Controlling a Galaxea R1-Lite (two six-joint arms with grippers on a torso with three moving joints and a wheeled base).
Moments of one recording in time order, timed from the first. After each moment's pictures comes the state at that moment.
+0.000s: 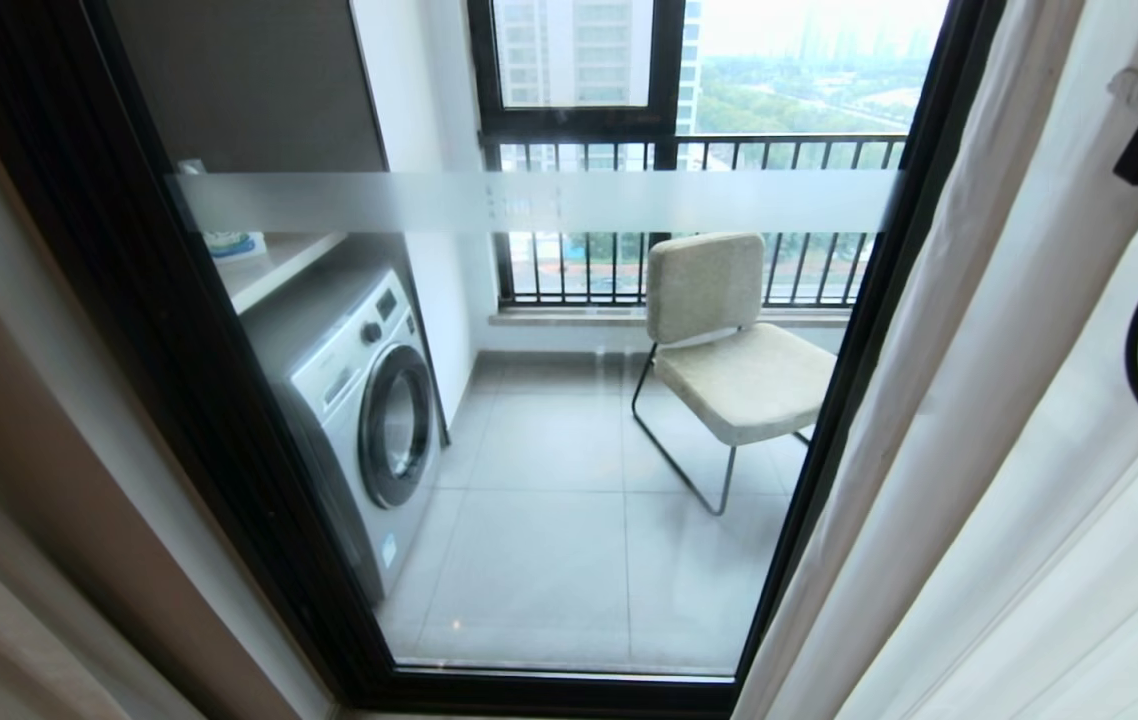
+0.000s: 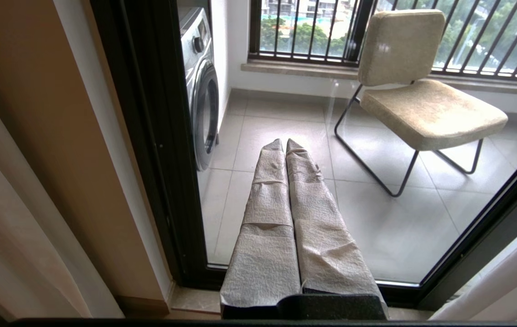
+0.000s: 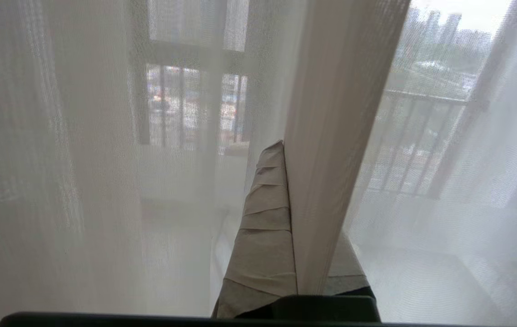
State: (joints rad) left arm 0.00 0.00 0.00 -0.01 0.04 -0.07; right arm 0.03 1.45 -1.07 -0.63 -0.02 -0.12
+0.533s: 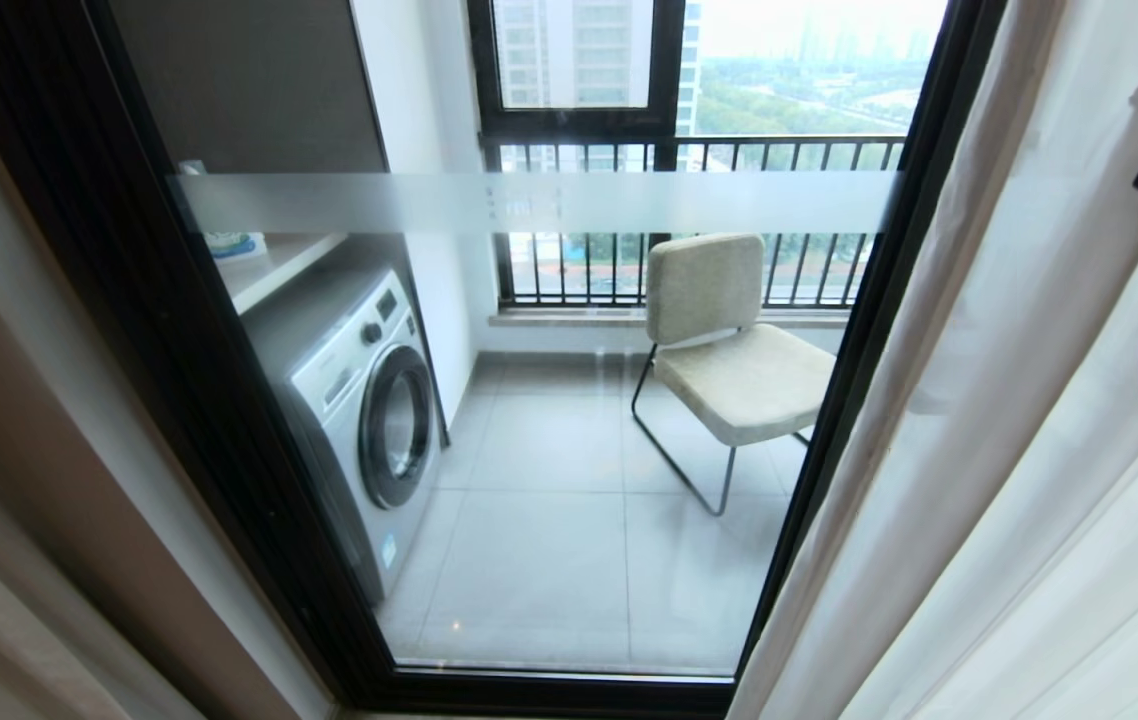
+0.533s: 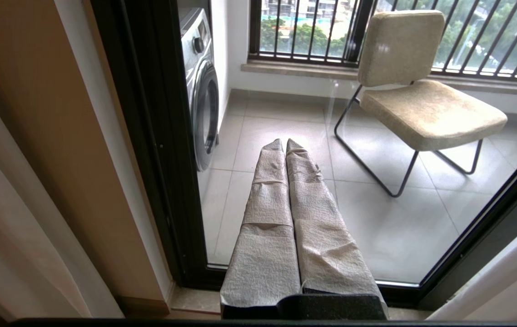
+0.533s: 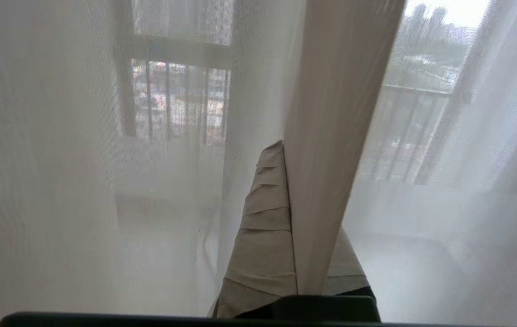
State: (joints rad) left arm 0.00 0.00 0.00 -0.01 0.04 -0.07; right arm -0.02 1.45 -1.03 -0.64 -0.02 -0.11
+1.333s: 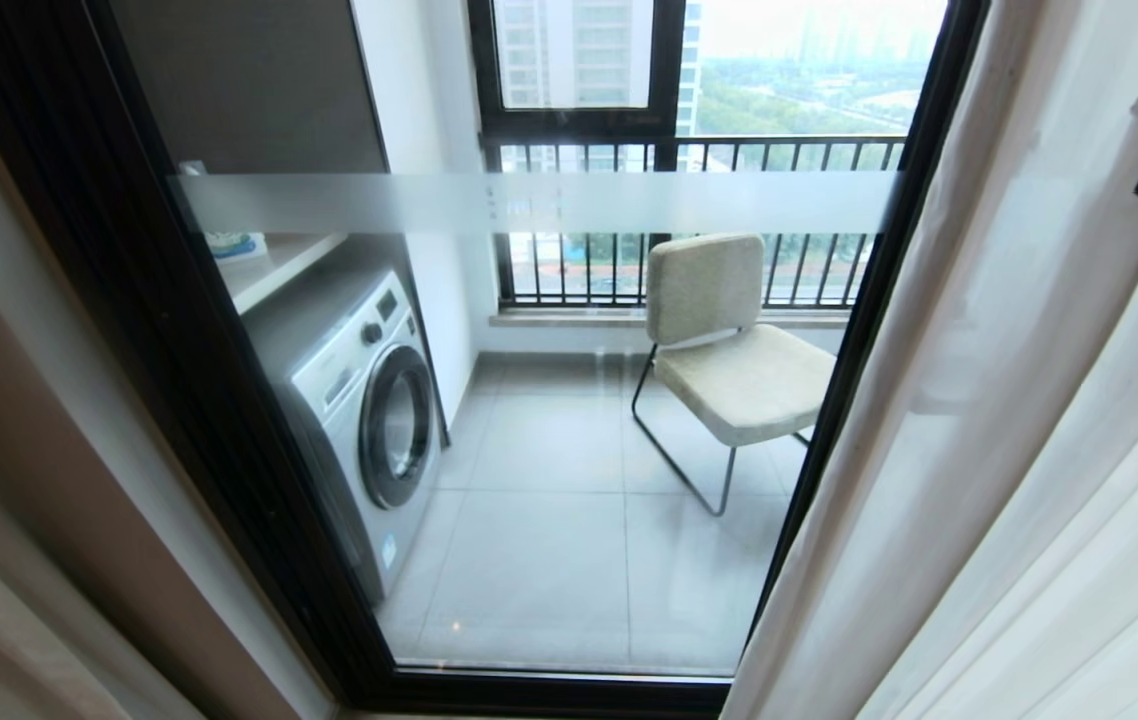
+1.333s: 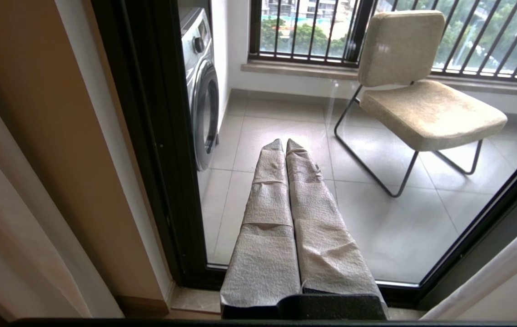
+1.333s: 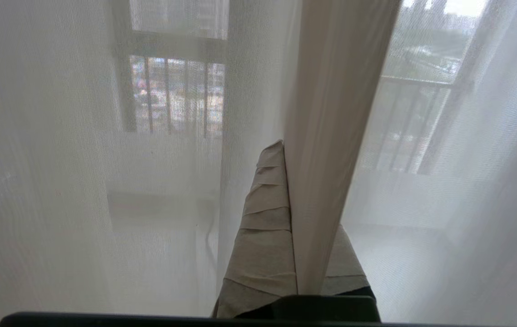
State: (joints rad) left arm 0.00 0.00 0.00 -0.01 0.04 -0.07; right arm -0.02 1.45 -1.02 -0.63 -0.02 -0.09
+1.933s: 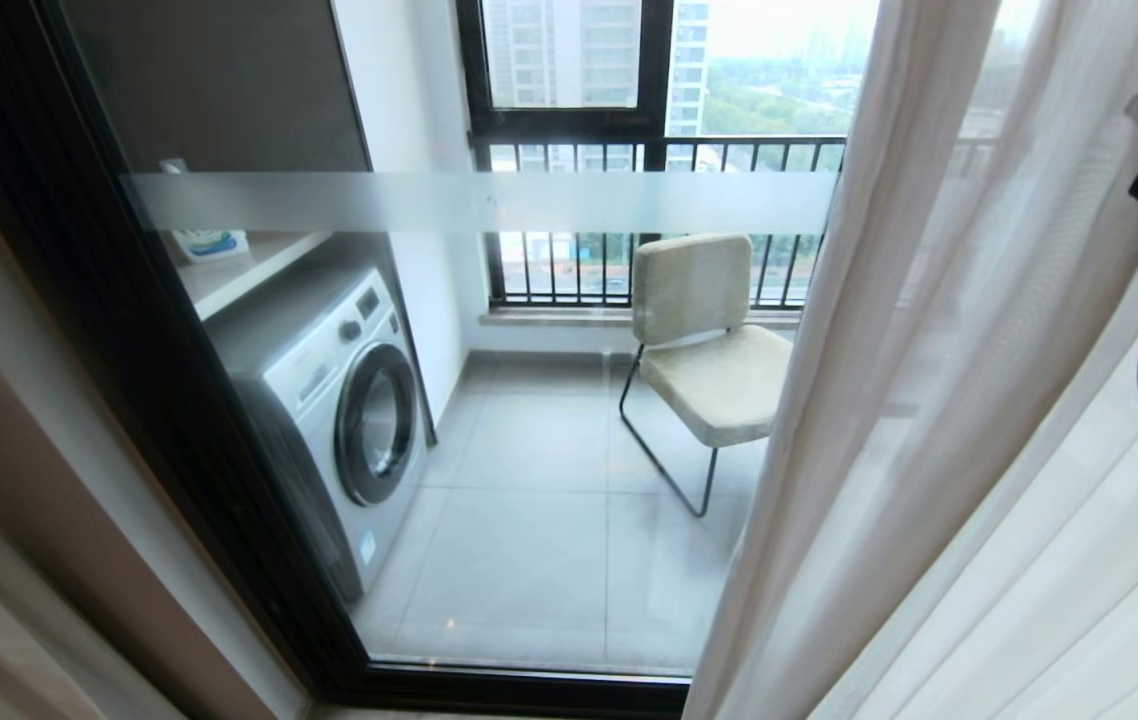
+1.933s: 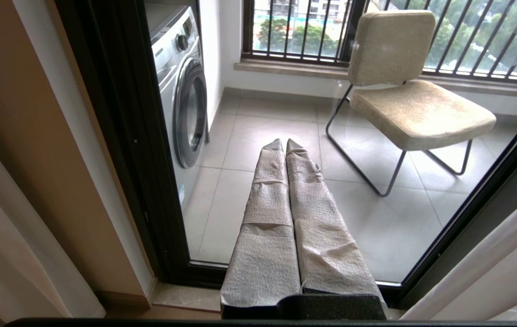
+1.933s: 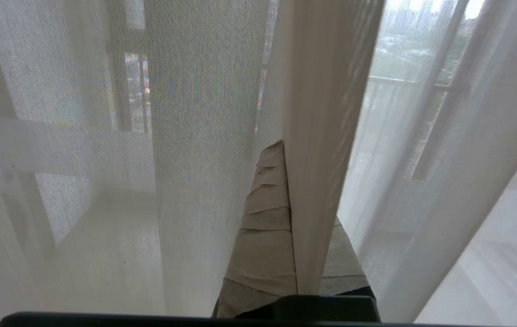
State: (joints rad) left arm 0.00 0.00 0.00 -0.01 0.04 -0.07; right arm -0.03 1.45 -1.02 -0.63 -0.02 -0.09
